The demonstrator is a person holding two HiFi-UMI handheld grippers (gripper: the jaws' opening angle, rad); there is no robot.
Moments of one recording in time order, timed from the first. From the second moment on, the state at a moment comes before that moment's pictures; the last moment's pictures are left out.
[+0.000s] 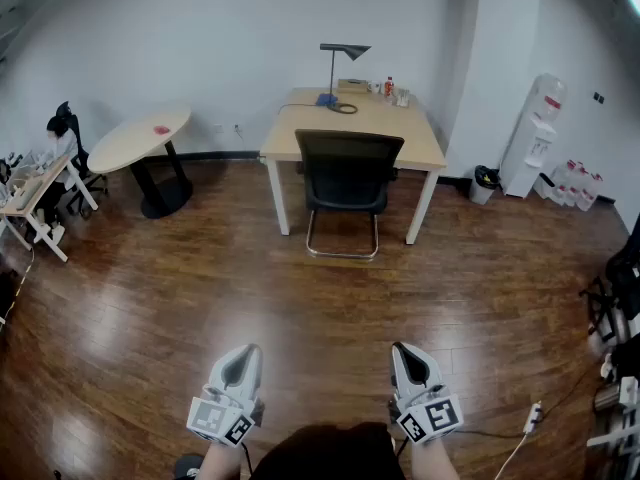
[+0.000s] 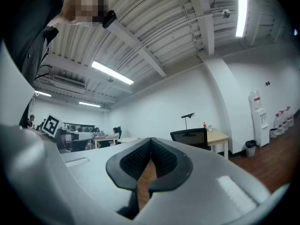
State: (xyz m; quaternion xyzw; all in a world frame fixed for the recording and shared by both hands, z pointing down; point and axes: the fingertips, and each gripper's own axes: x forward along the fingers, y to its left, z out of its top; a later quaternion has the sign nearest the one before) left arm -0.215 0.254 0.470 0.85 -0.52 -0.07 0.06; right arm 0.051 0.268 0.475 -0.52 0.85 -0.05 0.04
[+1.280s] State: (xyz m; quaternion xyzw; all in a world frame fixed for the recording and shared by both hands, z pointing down) left arm -0.159 0.081 0.462 0.84 -0.54 -0.07 0.05; right arm 0.128 0.079 0.481 -0.52 0.85 -0.06 0.07
